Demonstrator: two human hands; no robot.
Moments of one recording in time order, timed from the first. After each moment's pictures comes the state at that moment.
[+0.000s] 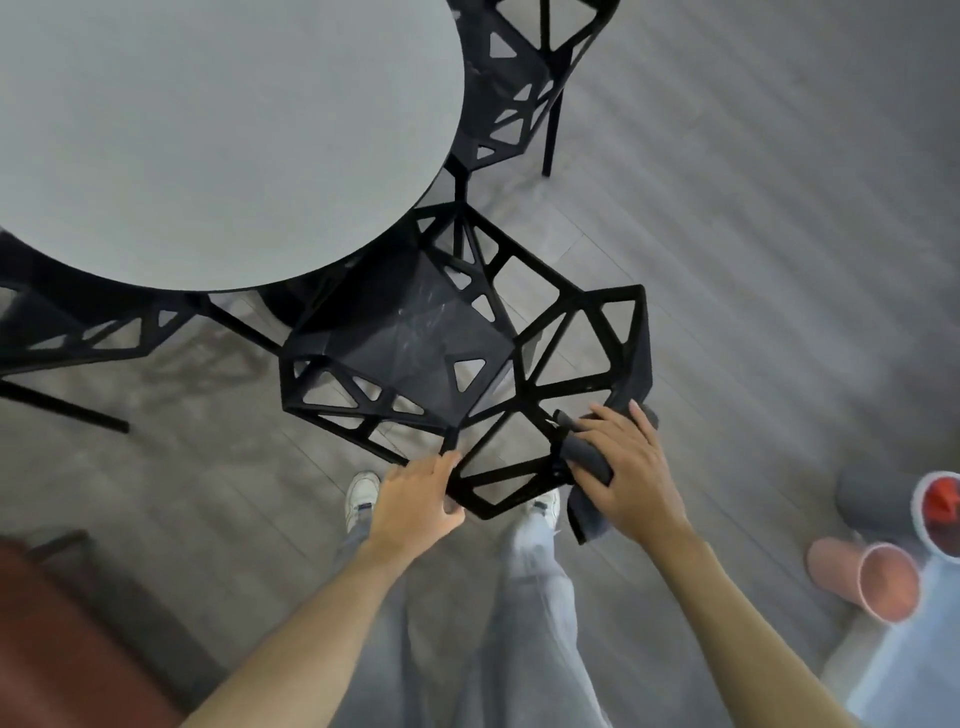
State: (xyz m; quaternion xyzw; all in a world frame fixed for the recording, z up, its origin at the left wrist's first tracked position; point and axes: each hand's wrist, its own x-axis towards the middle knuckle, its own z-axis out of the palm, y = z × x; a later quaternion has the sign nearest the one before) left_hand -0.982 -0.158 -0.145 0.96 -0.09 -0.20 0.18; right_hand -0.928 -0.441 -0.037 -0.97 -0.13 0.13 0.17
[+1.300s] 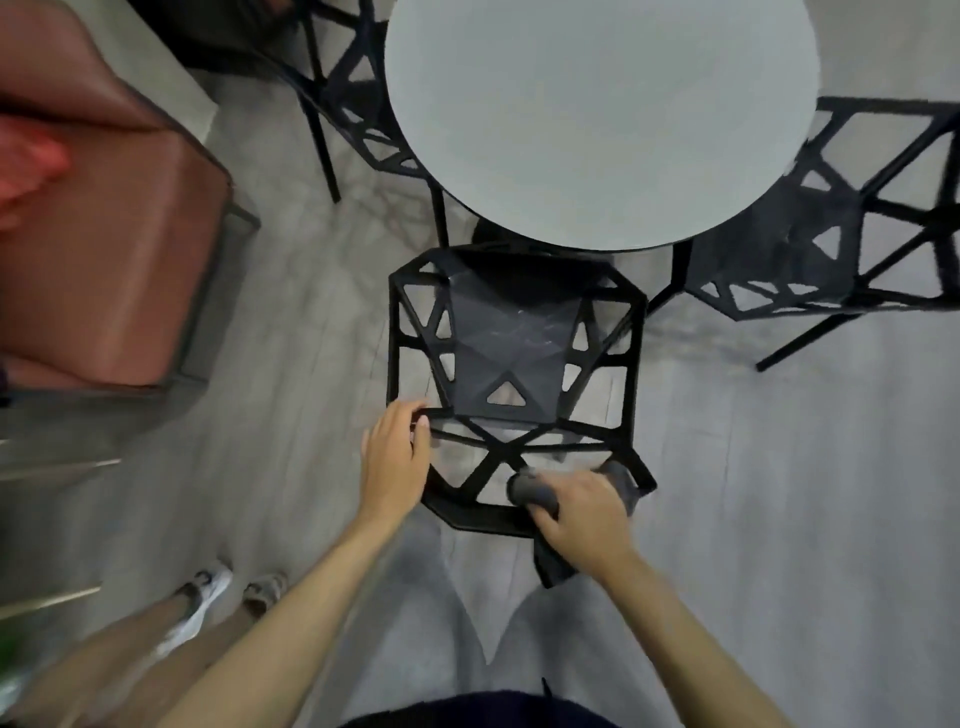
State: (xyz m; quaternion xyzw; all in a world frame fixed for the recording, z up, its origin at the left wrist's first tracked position) left_hand -0.937 -0.340 -0.069 0.73 0.59 0.08 0.34; right_hand -0.732 -0.490 -0.048 -0.78 -0.51 0.35 0.09
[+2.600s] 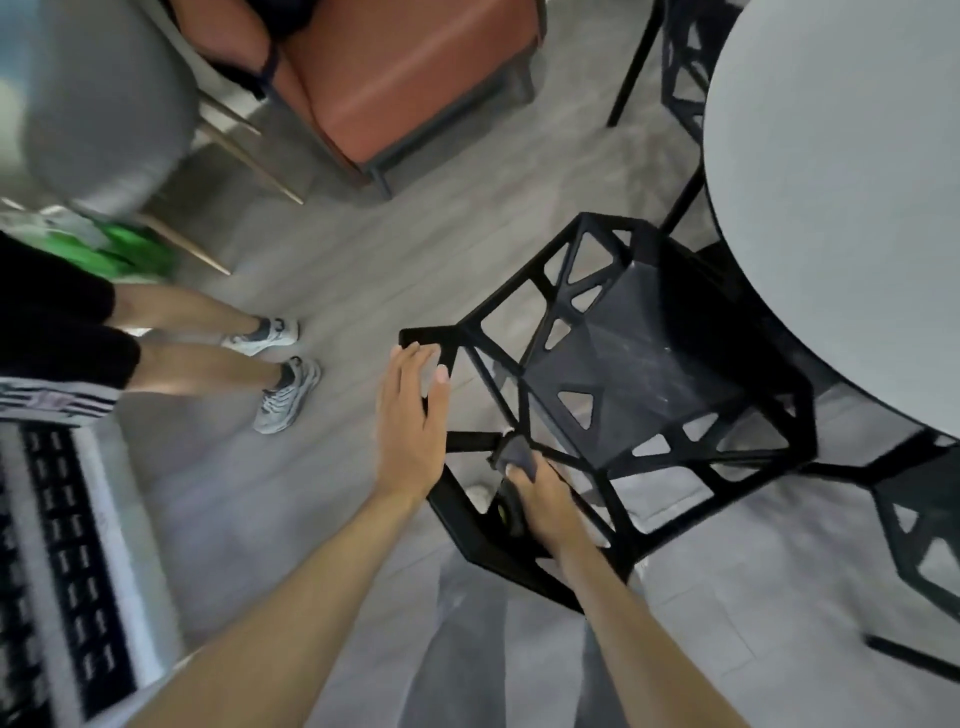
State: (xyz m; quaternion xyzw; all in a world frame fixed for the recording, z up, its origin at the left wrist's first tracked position) left_hand -0.855 -0.425 -0.082 0.42 0.84 0.27 0.20; right_hand -0.683 -0.428 -0.157 -0.57 -0.47 0.68 0.03
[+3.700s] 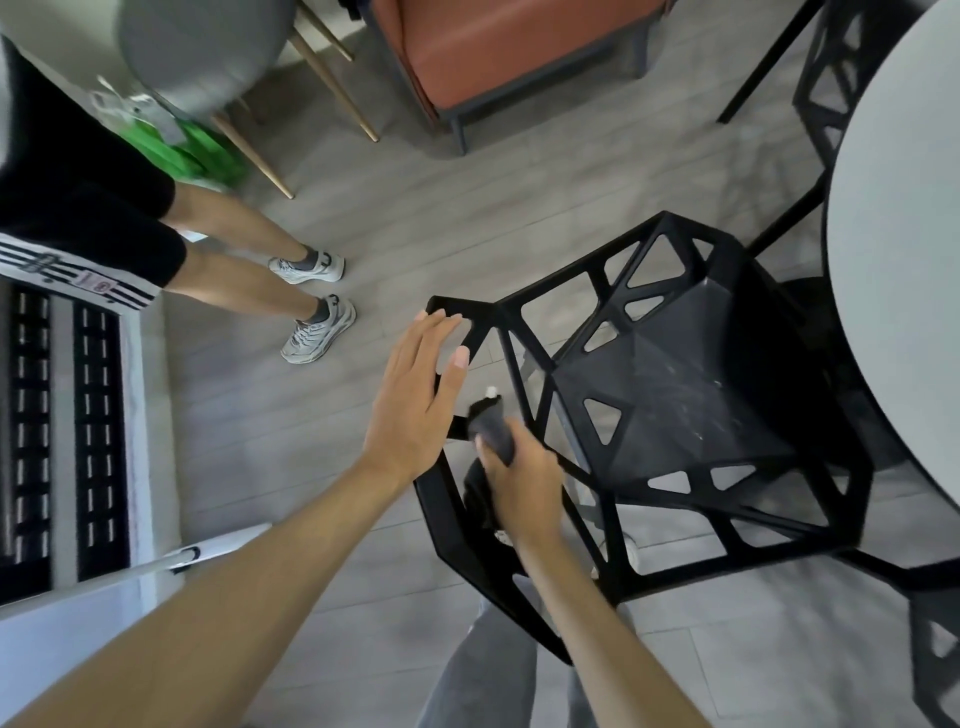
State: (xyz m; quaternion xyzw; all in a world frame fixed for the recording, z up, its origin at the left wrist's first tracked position) left_hand -0.856 -0.426 -0.076 0.43 0.85 0.25 0.20; right_hand -0.715 -0.410 -0.132 -0.51 -0.62 0.59 0.06
